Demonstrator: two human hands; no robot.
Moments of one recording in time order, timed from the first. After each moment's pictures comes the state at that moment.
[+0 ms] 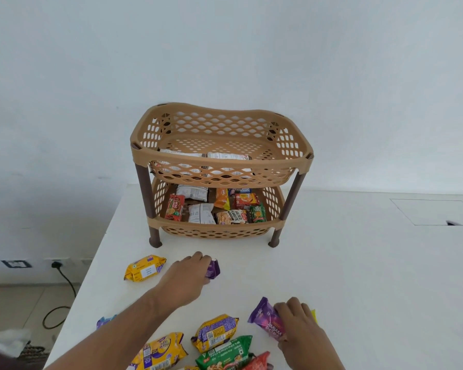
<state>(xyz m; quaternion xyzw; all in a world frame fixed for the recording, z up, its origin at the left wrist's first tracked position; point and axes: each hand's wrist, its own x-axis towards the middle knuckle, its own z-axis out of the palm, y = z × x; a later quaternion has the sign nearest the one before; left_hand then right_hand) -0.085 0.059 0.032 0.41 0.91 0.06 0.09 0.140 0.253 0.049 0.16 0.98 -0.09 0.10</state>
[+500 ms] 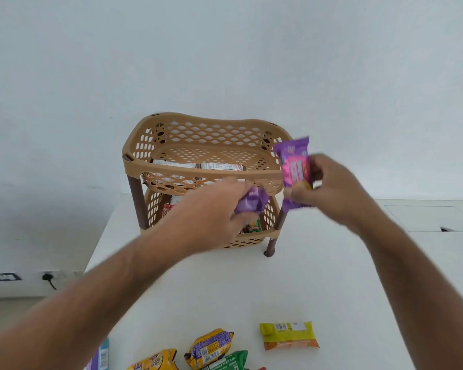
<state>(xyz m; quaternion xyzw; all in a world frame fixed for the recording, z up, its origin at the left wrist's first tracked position) -0.075 0.099 0.255 0.51 0.82 0.24 -0.09 0.023 0.331 0.286 0.14 0.91 -0.36 -0.18</state>
